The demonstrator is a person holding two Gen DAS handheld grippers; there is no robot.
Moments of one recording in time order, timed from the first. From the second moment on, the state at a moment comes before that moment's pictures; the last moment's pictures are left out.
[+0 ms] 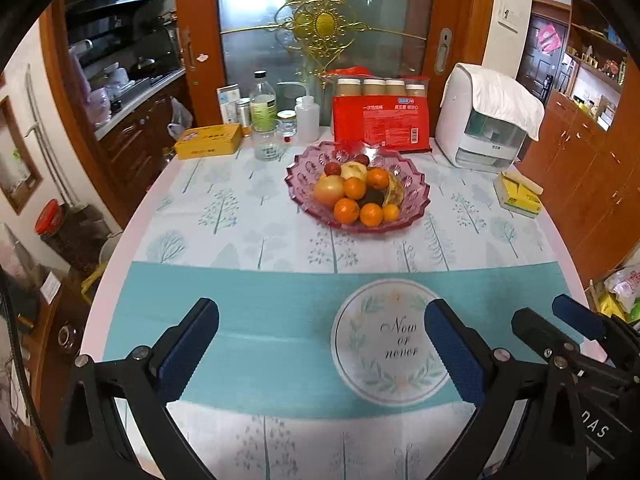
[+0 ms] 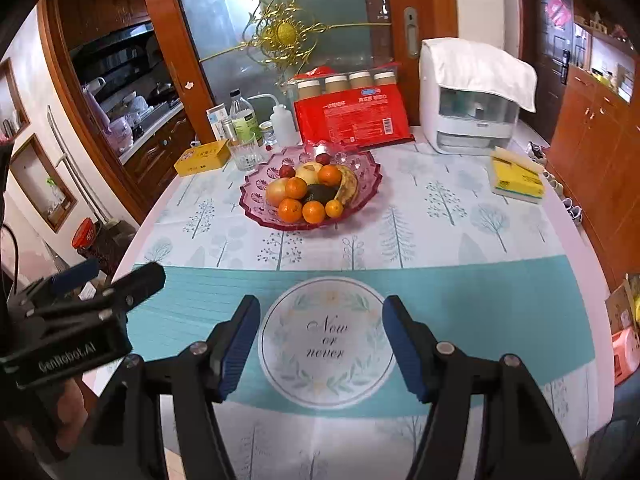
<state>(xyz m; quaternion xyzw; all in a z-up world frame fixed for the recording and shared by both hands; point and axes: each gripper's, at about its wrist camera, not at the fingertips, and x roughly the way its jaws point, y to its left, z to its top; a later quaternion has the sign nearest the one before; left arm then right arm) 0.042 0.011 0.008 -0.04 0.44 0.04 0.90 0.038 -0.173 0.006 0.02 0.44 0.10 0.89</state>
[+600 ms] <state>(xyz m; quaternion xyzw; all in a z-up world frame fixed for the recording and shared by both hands) 0.010 -0.008 0.018 -0.02 0.43 0.06 0.90 0.007 -0.179 0.026 0.01 0.41 0.11 0.91</state>
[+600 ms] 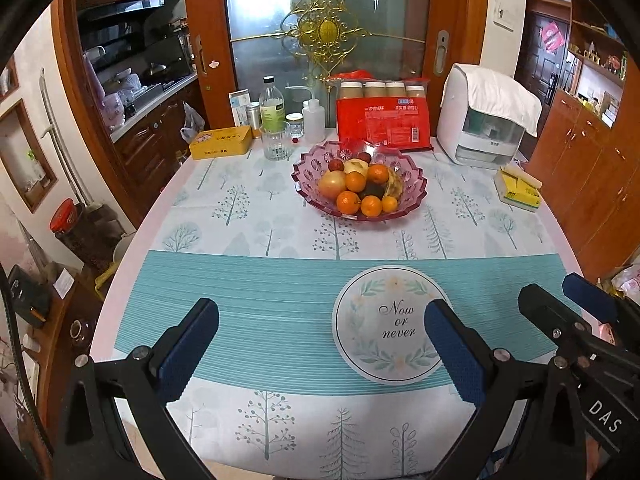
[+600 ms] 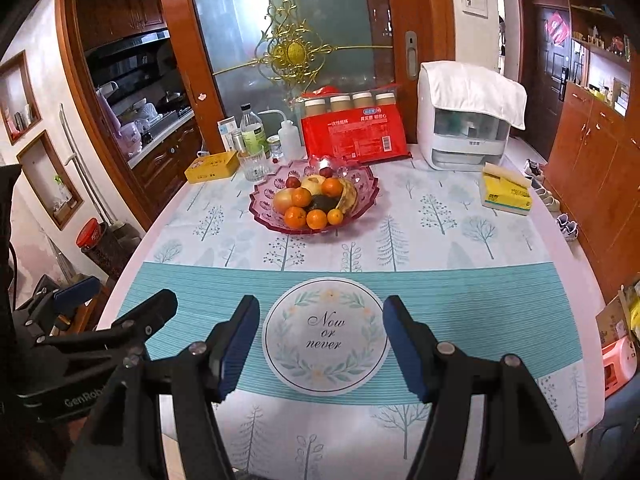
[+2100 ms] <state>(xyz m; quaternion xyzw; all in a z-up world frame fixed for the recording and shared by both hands) 0.012 -0.025 0.011 -0.02 0.44 0.06 0.89 0.007 -0.190 0.019 0.03 0.41 0.11 0.90</state>
